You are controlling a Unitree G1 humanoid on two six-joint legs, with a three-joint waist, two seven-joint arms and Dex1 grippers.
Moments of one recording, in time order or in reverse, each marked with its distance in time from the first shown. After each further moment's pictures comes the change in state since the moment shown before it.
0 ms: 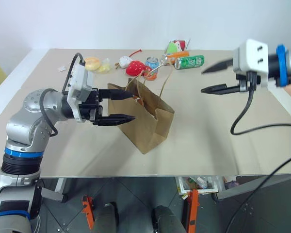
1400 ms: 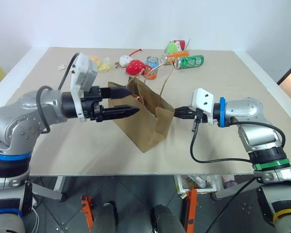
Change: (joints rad) left arm 0.015 0.084 0.023 -0.147 -0.234 0.363 0.326; right arm 0.243 0.303 0.016 -0.065 -0.068 0.050 -0.277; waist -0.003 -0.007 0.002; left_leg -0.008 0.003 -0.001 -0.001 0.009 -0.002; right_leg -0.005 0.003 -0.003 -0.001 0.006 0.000
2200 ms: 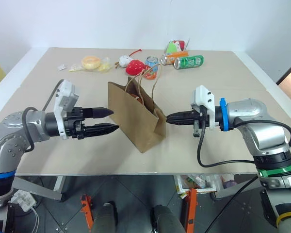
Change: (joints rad) left arm 0.220 0.100 0.093 0.001 0.024 -0.047 -0.117; right arm 0.022 -0.013 -0.005 -0.229 0.218 0.340 0.077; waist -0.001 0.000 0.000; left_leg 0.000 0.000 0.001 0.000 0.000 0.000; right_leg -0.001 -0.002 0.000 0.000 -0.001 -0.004
